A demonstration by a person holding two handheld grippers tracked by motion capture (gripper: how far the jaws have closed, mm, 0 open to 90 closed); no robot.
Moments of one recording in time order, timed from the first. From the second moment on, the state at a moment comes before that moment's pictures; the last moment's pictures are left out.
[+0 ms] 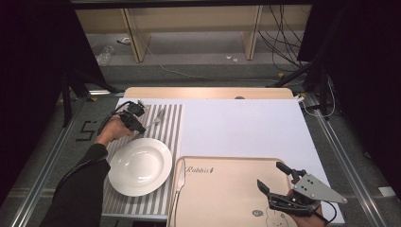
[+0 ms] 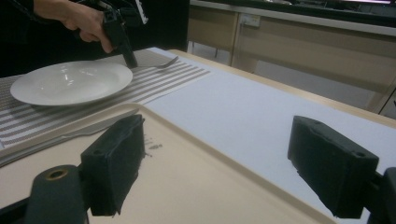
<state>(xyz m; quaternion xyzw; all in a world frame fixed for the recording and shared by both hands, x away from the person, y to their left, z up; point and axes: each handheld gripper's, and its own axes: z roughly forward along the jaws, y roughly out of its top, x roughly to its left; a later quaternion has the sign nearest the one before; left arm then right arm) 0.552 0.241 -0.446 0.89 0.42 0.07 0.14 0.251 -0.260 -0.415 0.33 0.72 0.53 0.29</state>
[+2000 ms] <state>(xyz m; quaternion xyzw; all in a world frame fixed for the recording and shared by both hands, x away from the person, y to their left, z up) 0.428 0.169 -0.391 0.85 0.34 -0.05 0.41 0.250 -0.260 -0.415 0.33 0.73 0.53 0.29</state>
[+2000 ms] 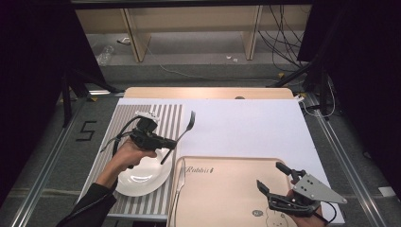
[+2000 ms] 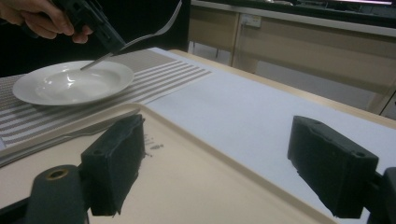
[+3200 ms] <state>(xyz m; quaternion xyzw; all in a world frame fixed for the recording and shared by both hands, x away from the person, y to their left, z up) 0.351 0.120 -0.410 0.90 0.26 -0.09 0.34 0.248 -0.258 -0.414 0.32 0.73 0.53 0.29</state>
